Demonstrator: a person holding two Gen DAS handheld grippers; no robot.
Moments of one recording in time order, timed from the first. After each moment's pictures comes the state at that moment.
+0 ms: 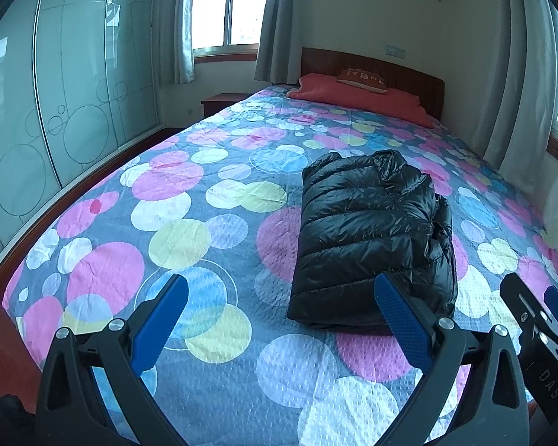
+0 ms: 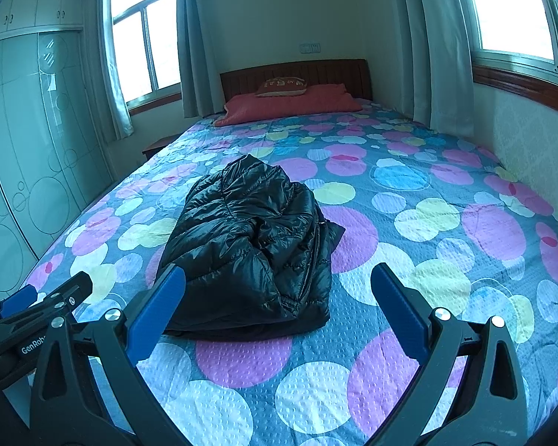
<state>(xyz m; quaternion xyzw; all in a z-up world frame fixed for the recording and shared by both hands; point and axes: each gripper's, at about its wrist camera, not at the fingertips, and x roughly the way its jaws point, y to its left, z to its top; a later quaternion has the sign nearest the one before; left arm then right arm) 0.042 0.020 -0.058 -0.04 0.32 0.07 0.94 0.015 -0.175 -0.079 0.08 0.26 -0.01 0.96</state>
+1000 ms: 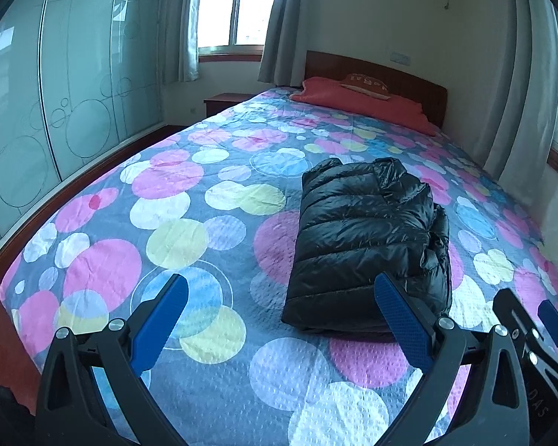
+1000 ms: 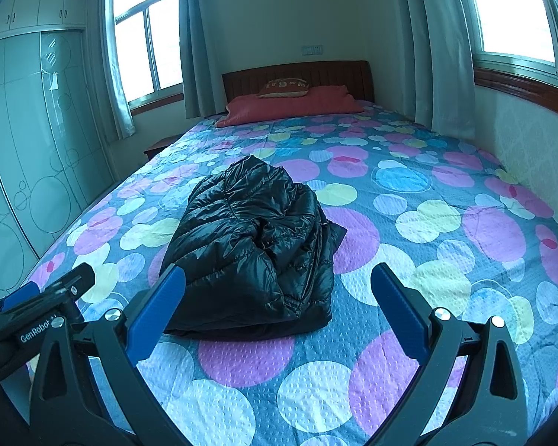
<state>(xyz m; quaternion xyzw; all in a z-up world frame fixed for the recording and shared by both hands) 0.042 0.019 -0.052 -0.06 0.31 0.08 0.94 0.012 -0.171 -0.073 0.08 0.26 -0.01 0.96</state>
